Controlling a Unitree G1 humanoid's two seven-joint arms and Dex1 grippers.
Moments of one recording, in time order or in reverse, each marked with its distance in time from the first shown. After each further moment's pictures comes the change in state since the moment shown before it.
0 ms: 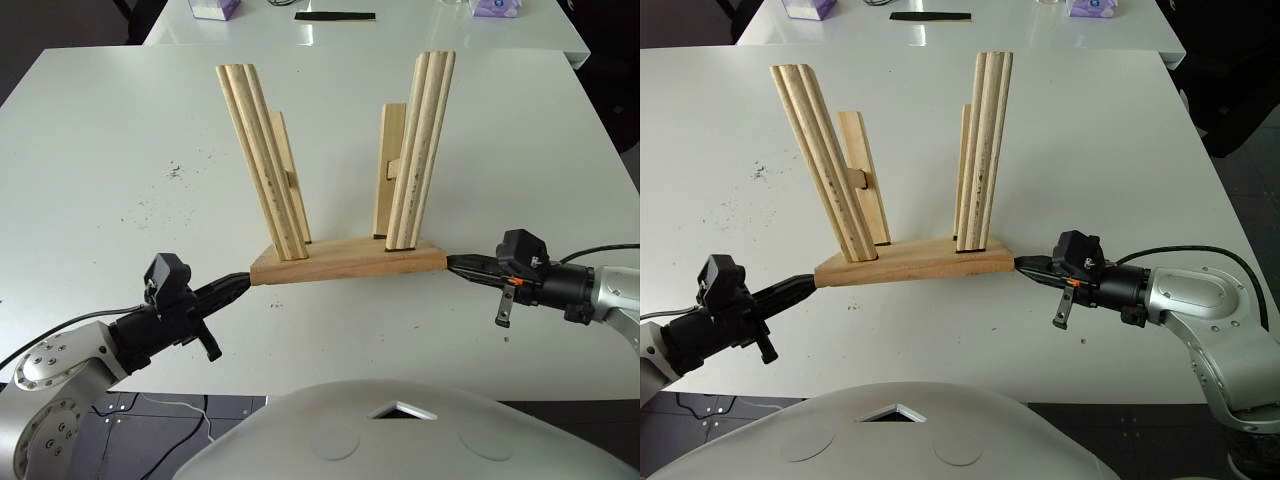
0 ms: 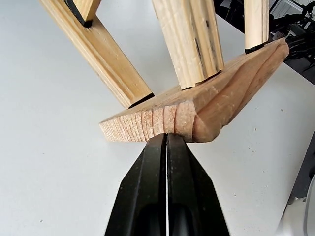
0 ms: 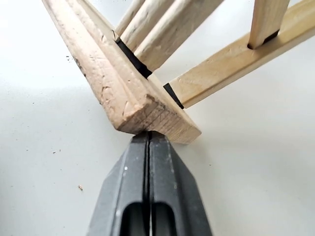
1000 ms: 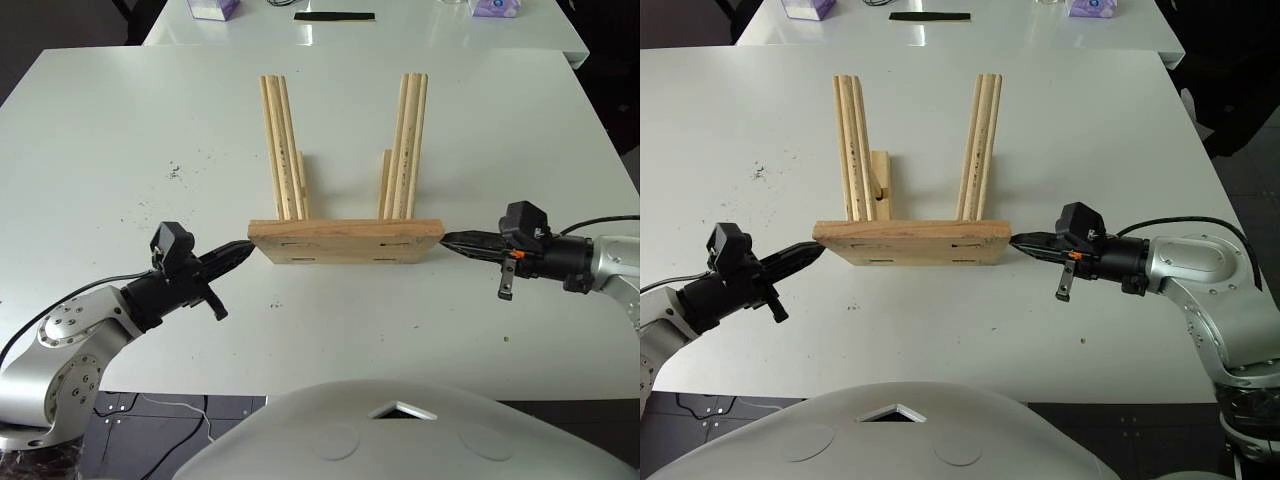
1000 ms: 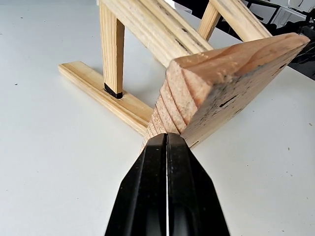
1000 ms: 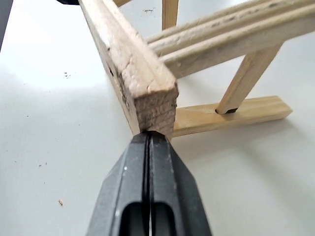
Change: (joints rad) left arm -0.203 -0.004 -0.118 0.165 0.110 -0.104 -0.005; right arm -0.174 -0.016 0.090 0.196 0.001 -0.071 0.070
